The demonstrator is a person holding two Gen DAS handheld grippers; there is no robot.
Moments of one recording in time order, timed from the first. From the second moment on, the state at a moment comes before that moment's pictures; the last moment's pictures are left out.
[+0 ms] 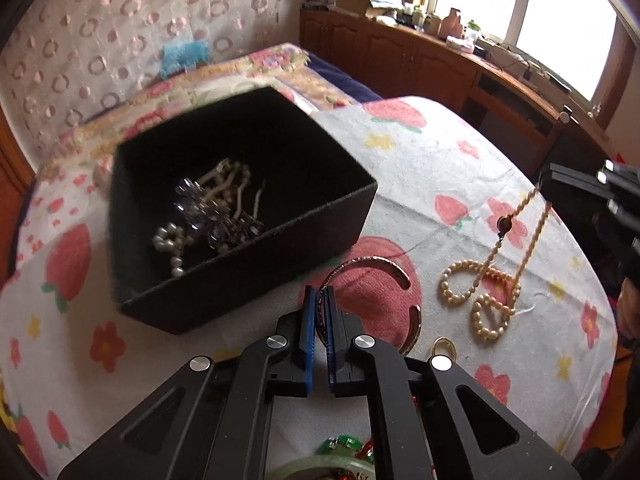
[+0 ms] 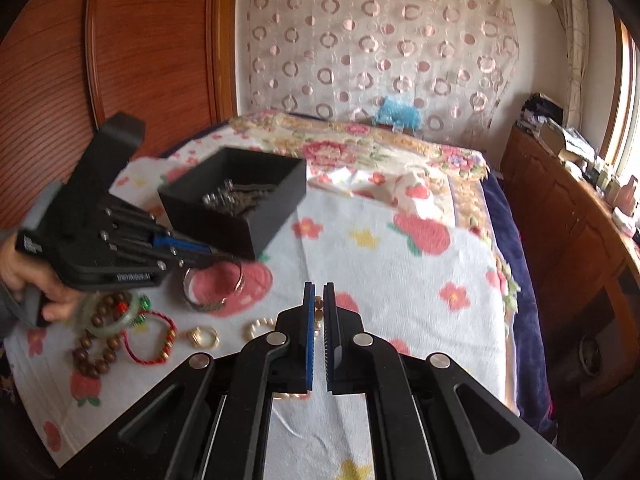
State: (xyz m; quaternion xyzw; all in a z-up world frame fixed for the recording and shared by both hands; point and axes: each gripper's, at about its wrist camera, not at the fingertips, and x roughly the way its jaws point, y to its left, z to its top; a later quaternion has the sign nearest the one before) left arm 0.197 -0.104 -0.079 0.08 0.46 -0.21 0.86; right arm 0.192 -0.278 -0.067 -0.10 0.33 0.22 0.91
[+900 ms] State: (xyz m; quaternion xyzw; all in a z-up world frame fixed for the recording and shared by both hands) left arm 0.235 -0.030 -0.023 0.03 0.40 -0.15 0.90; right arm 0.235 -0.209 0.106 -0.14 0.16 0.26 0.94
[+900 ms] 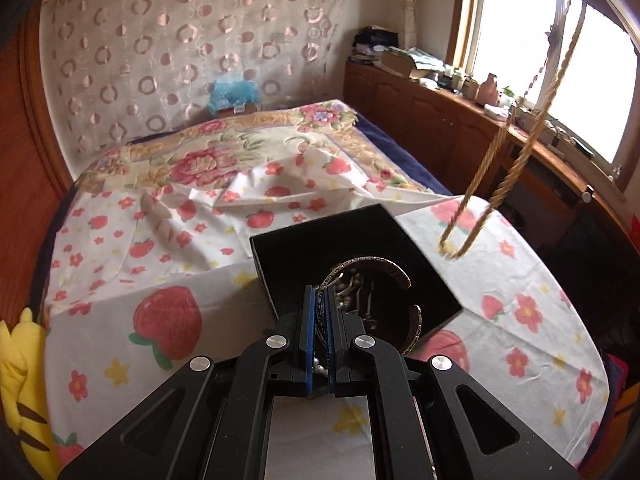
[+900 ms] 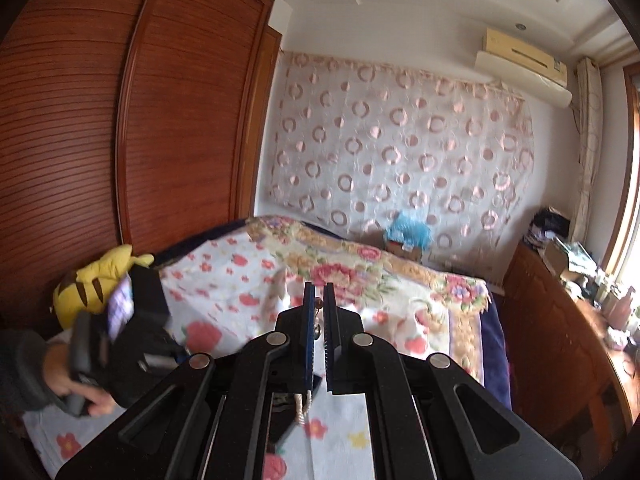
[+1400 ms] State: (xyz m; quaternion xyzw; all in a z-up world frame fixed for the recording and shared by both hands) left arm 0.217 -0.018 -0.027 0.01 0.39 -0.16 0.91; right arm 0.261 -0.176 0.038 -0.14 0.24 0.29 0.92
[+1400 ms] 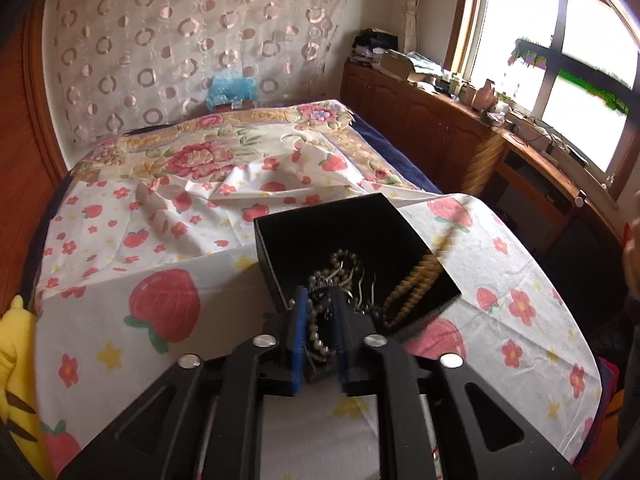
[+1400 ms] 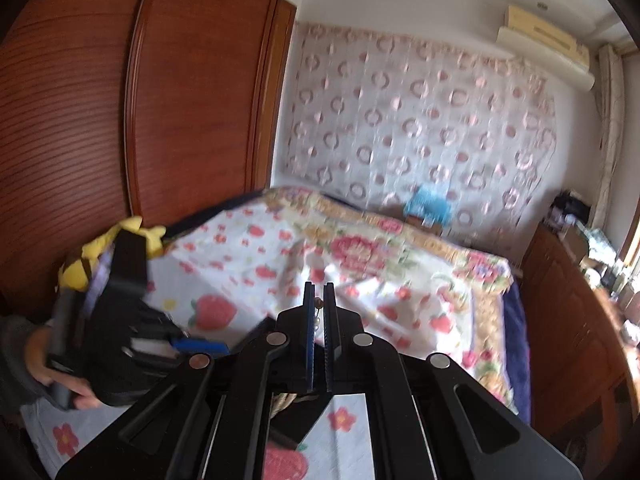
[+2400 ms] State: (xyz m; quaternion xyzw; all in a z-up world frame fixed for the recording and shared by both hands) left arm 0.085 -0.034 -0.082 0.01 0.43 -0.17 0.88; right arm 0.173 -0.198 -0.101 -0.09 0.37 0.30 0.88
